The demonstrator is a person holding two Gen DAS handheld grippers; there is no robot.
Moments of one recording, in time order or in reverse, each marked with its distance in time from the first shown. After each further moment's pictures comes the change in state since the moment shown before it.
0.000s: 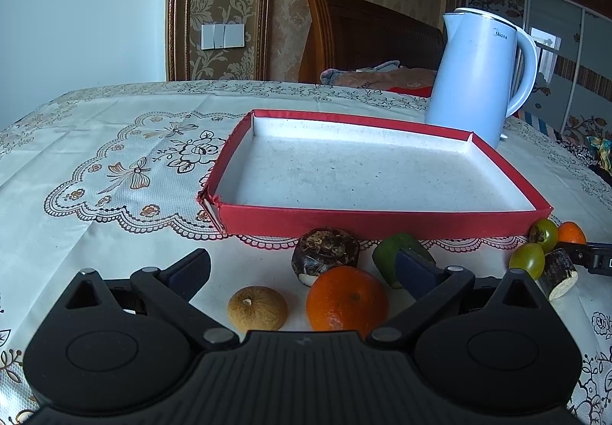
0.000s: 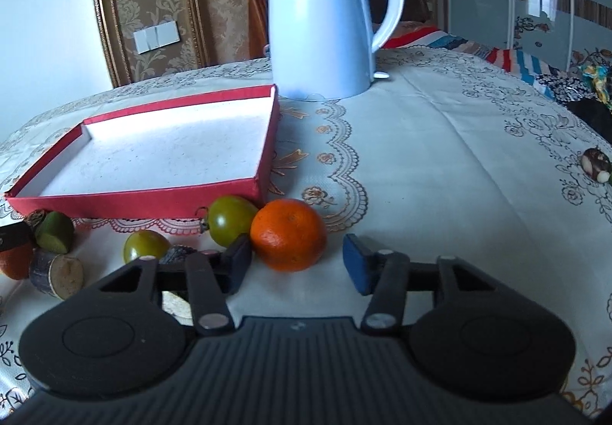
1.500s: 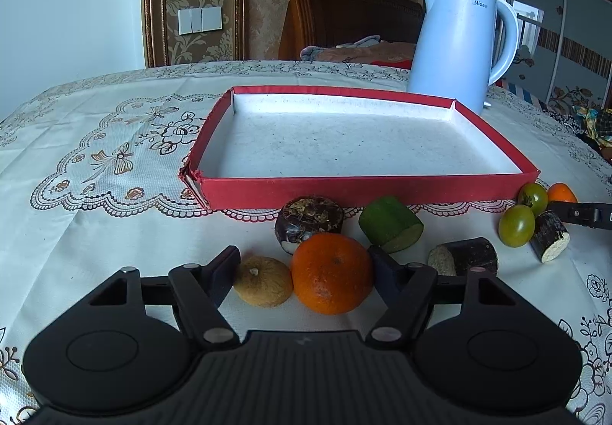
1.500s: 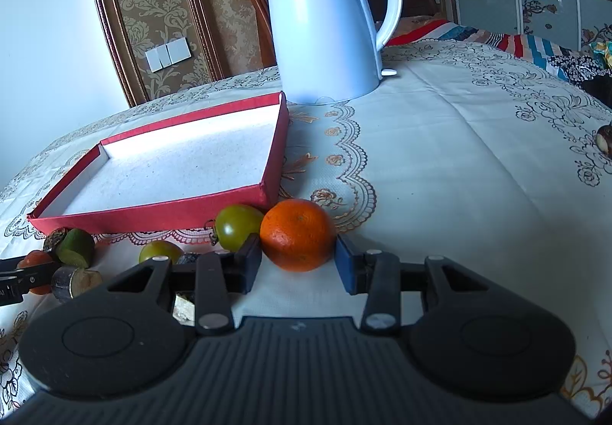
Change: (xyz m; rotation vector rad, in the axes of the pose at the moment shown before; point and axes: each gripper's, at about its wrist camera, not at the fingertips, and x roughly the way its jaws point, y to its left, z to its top) left arm 0.000 -0.003 -0.007 0.064 0.064 -0.045; right arm -0.002 -0.014 -0.001 0.080 -0.022 0.081
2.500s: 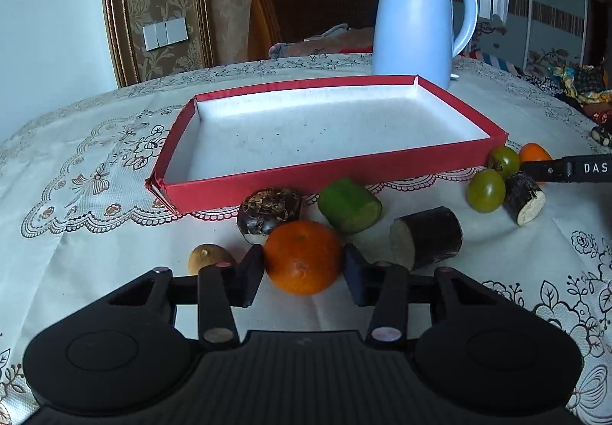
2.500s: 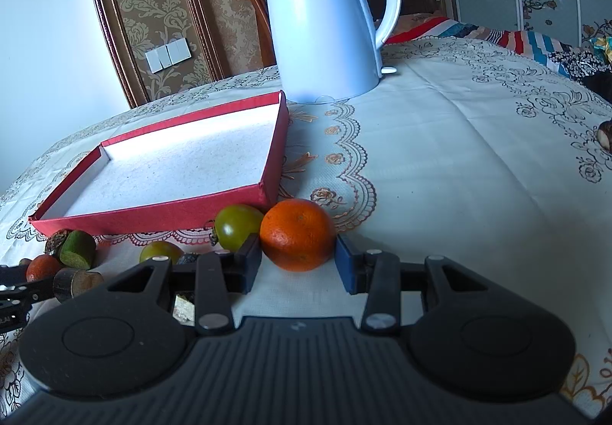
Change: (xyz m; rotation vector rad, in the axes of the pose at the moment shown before) left arm -0.005 -0.022 -0.004 0.129 0.021 -0.035; right arm 0.001 -0.001 -0.001 0.010 0.001 0.007
